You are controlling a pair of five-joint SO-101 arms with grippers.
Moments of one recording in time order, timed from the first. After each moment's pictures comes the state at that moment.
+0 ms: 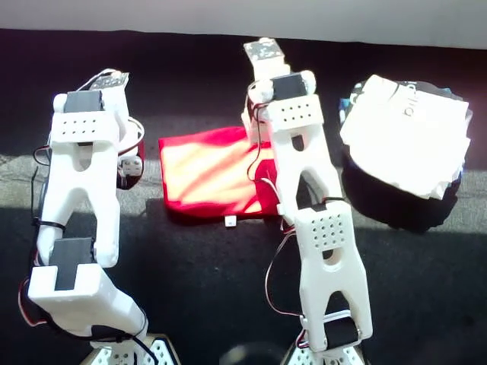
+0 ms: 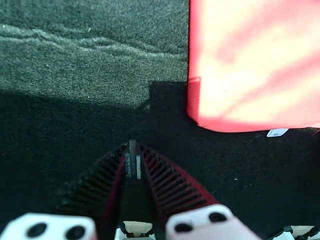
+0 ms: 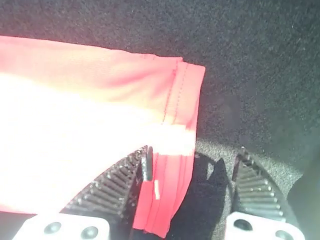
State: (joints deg) left arm -11.2 8.3 -4.0 90.1 2.8; right arm -19.6 53.6 -71.1 100.3 0.9
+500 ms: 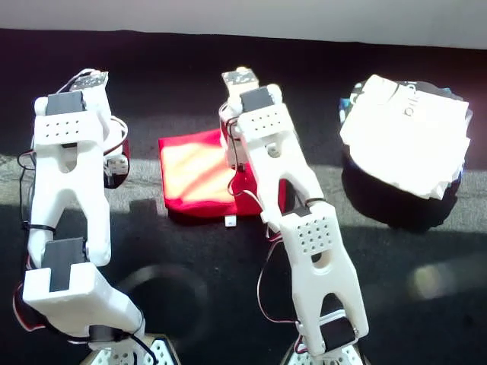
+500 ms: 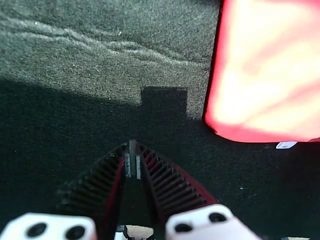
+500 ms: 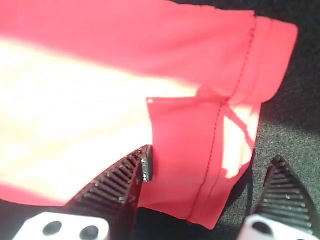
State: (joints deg) left arm -15.8 8.3 -4.0 89.3 2.5; right arm -26.0 53.8 -60.4 98.5 -4.7
